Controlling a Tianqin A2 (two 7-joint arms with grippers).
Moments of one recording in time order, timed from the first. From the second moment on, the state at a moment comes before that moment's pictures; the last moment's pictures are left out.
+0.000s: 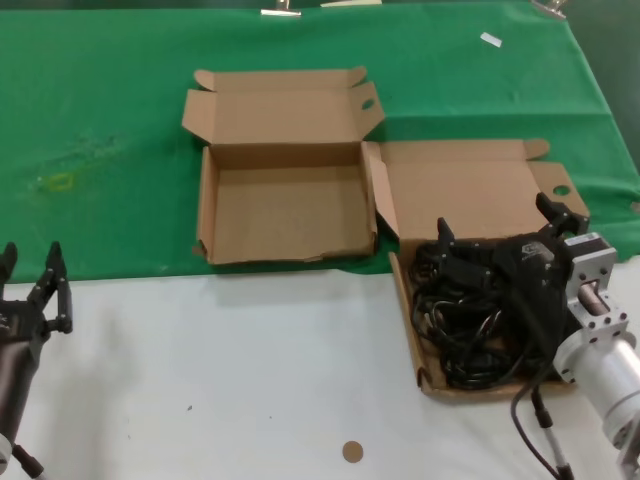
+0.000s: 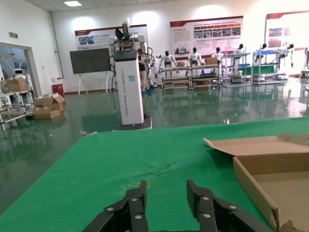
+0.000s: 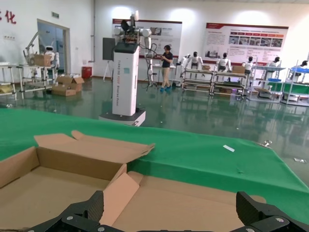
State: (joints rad) left arm 0.00 -0.30 1.60 -1.60 -1.80 0.00 0.00; right arm 0.06 0.40 -1.75 1.58 1.89 0.09 0.00
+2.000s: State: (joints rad) left arm 0.00 -0.30 1.60 -1.60 -1.80 0.00 0.00; right arm 0.50 1.12 -2.11 1.47 1.69 -0.77 -0.10
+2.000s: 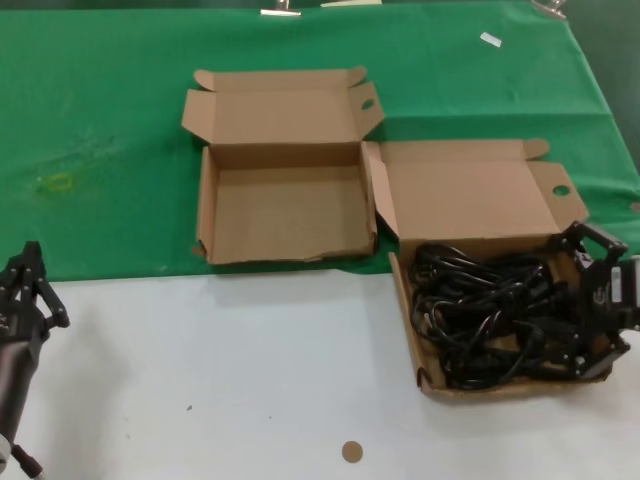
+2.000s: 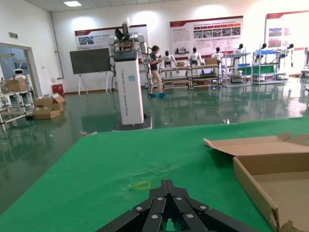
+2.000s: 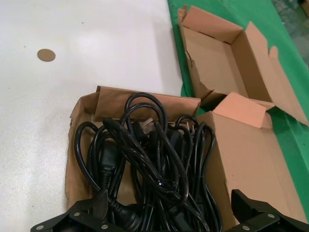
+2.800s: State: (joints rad) left arm 0.00 -0.30 1.60 -1.60 -1.80 0.00 0.00; right arm 0.55 0.96 -2.04 1.39 1.52 -0.92 -0.13
